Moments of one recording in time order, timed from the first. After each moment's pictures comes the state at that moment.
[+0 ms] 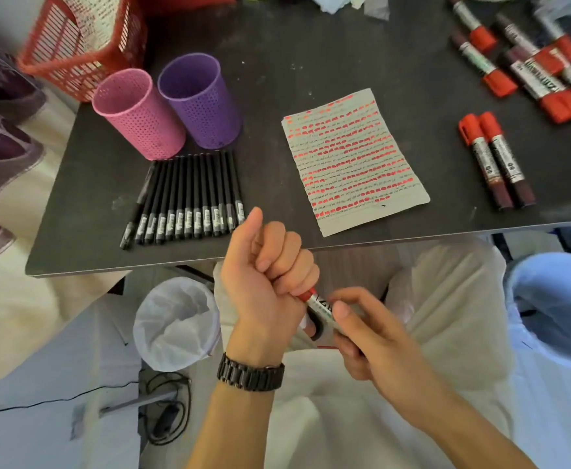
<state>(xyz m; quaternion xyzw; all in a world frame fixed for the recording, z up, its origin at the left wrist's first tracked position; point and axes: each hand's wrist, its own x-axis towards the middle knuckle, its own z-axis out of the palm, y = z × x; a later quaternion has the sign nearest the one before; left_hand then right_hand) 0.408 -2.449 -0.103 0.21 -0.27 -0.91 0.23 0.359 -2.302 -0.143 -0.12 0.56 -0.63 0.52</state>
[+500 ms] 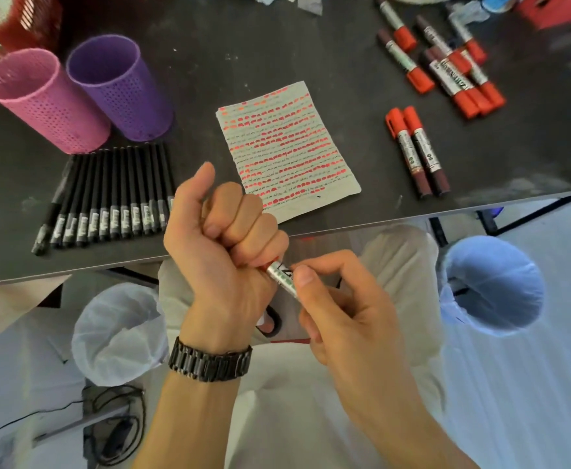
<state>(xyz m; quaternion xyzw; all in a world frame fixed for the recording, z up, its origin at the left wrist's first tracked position) 0.375 -2.431 -0.069 0.16 -0.23 -0.93 0.23 0.360 -2.293 -0.087 -0.10 0.63 -0.69 0.34</state>
